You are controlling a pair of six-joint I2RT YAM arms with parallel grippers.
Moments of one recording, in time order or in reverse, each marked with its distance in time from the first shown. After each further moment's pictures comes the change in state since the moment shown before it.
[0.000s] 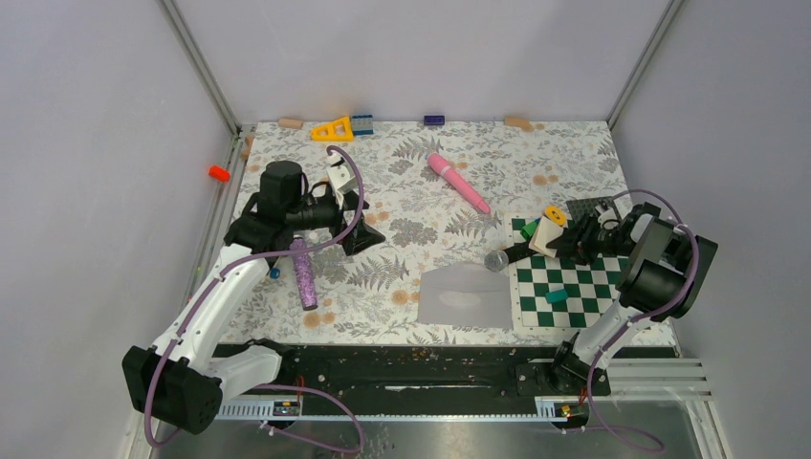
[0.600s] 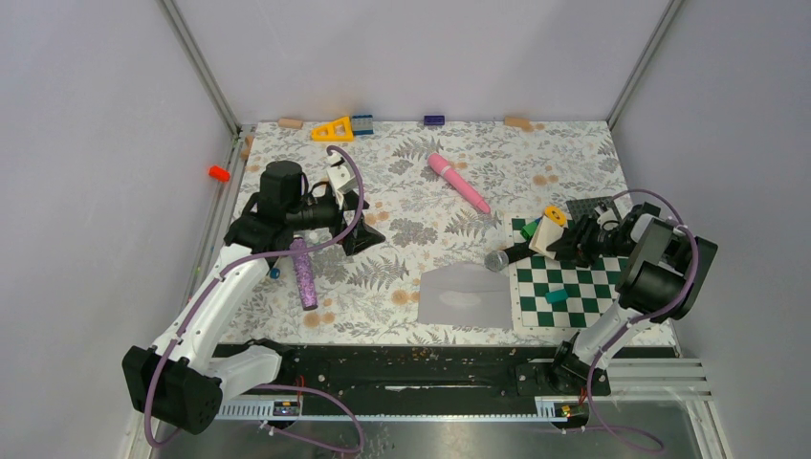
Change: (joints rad) left arm 0.000 0.000 0.000 0.000 0.000 0.000; right arm 0.008 -0.009 0.000 -0.023 0.042 -0.026
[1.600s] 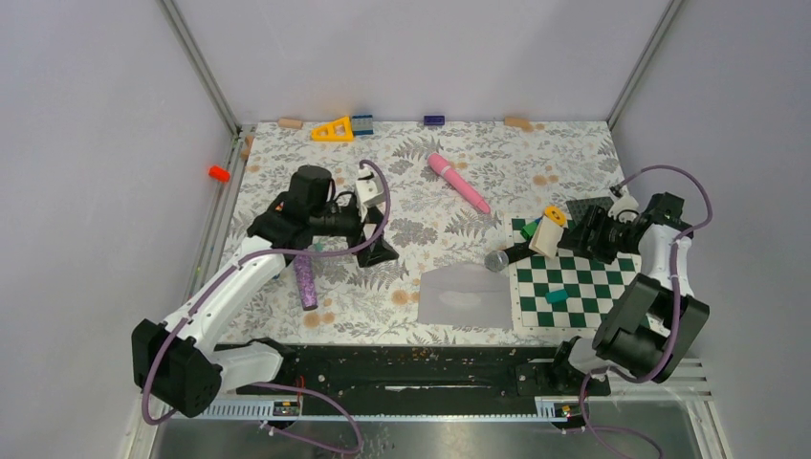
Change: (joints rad) left arm -0.117 0.082 0.000 -0.033 -0.014 0.071; right arm -0.013 -0.409 -0.008 -0.152 0.138 -0.193
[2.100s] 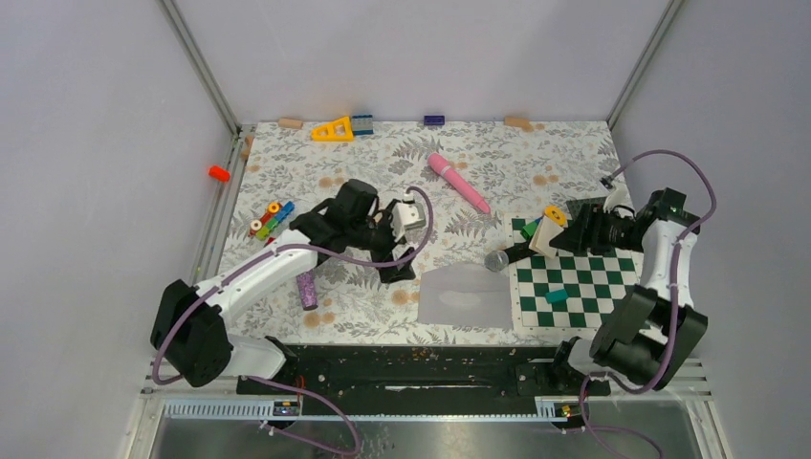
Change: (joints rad) left arm -0.191 0.150 0.000 -0.016 -0.167 0.065; right arm 0.011 0.014 0.091 -0.225 -0.229 -0.315
